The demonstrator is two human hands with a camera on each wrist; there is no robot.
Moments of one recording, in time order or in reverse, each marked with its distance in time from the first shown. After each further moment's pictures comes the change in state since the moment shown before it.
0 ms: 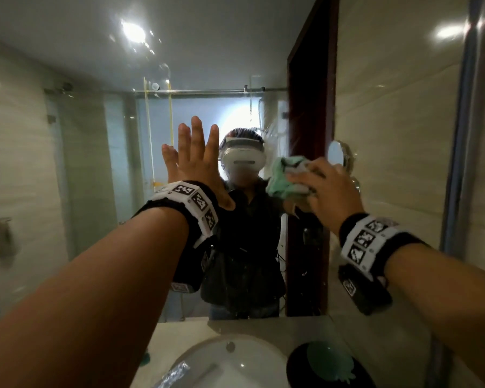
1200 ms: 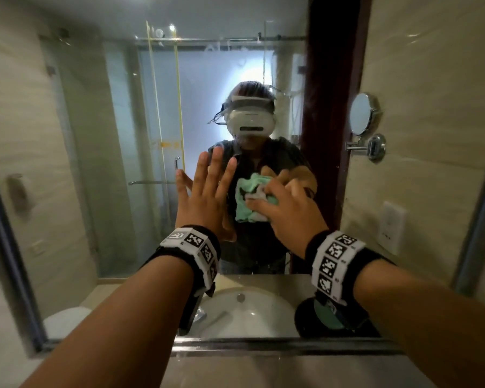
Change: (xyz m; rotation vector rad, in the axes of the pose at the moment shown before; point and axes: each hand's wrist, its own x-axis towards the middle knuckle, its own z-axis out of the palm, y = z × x) left_hand -0.092 -0.030 0.119 0.066 -0.033 0.125; right_hand -0.078 -0.086 0.084 -0.098 -0.158 -0.241
